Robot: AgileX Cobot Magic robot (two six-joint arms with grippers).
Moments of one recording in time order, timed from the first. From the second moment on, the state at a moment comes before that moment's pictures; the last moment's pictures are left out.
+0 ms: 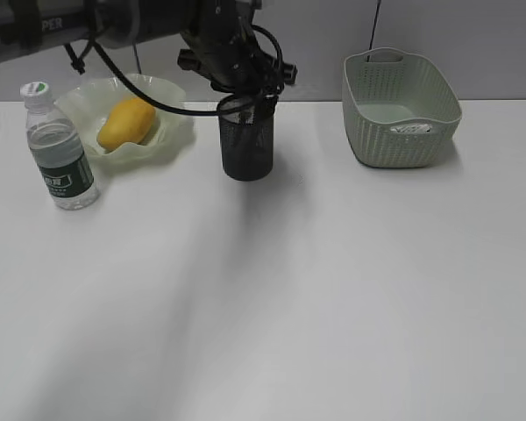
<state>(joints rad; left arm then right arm) -0.60 2.32 -2.09 0.24 0.70 -0.41 0.33 0.14 -0.55 -0.08 1.04 0.10</state>
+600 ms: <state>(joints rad) -0.58 2.33 -2.09 0.25 0.73 -0.41 0.33 0.14 -0.55 -0.08 1.04 0.10</state>
